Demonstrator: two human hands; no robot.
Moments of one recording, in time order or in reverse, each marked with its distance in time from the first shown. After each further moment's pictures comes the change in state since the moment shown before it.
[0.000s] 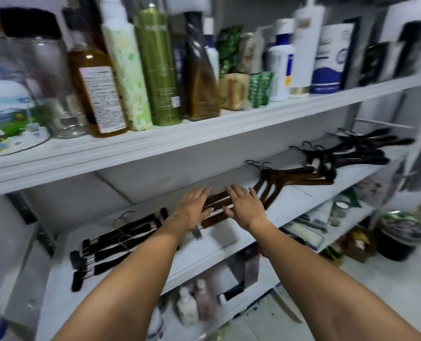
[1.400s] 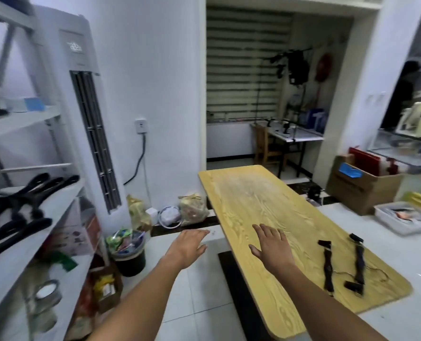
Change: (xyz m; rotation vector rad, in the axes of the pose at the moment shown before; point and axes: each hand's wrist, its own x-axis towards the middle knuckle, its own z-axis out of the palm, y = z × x) left_hand 0.211 0.795 0.159 -0.227 -0.187 1.324; right_hand -0.501 0.579 -0.104 -0.398 -0.054 1.453
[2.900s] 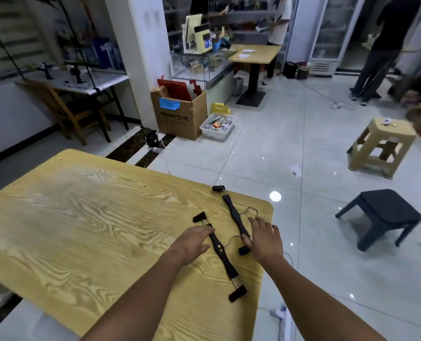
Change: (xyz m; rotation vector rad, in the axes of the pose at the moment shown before) left_hand 0.357 0.262 0.227 -0.093 -0.555 0.877; right_hand 0.008 0.288 0.141 0.054 -0.194 1.037
